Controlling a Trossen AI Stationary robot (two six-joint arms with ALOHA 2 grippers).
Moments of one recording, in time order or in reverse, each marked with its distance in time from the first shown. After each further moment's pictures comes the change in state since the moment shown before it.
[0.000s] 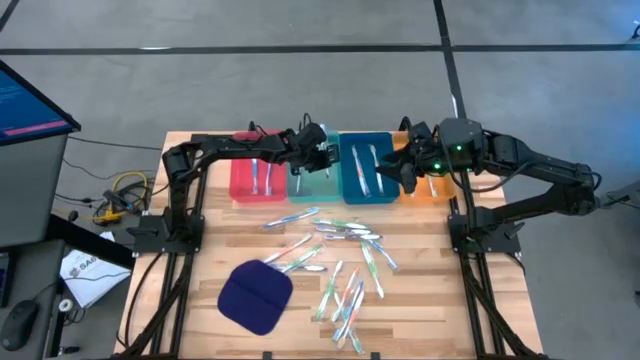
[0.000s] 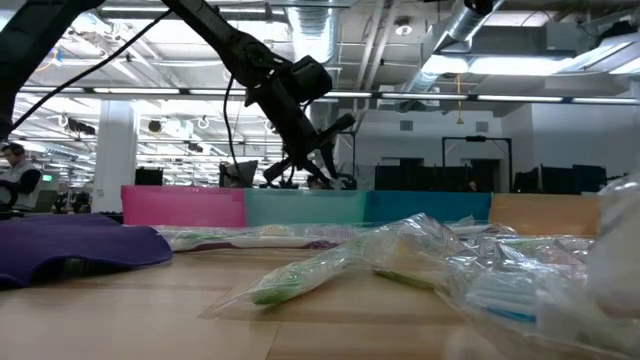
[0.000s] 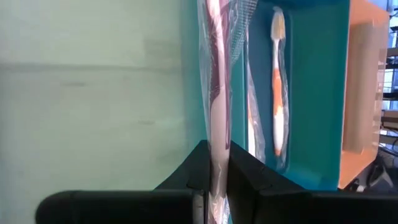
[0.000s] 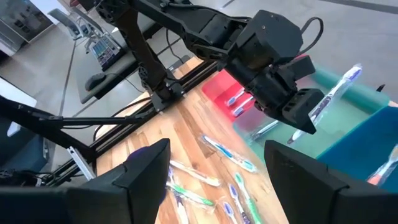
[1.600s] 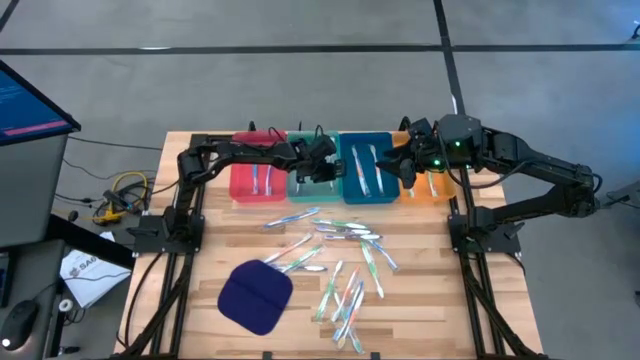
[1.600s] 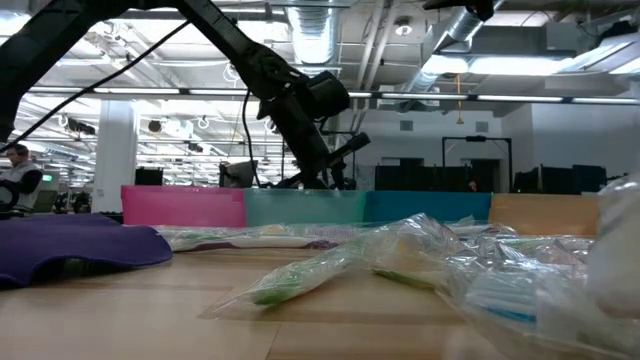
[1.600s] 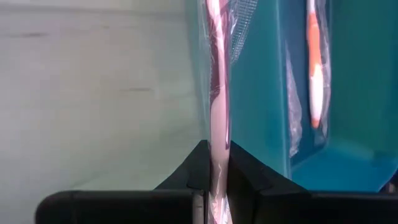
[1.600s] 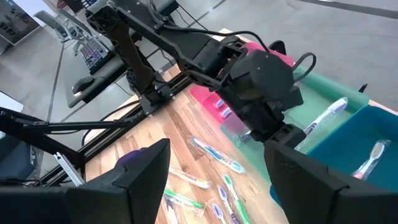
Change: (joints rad) left arm -0.049 0.116 0.066 -0.042 0.009 0.055; right arm -0.042 0.000 0.000 -0.015 0.000 -0.011
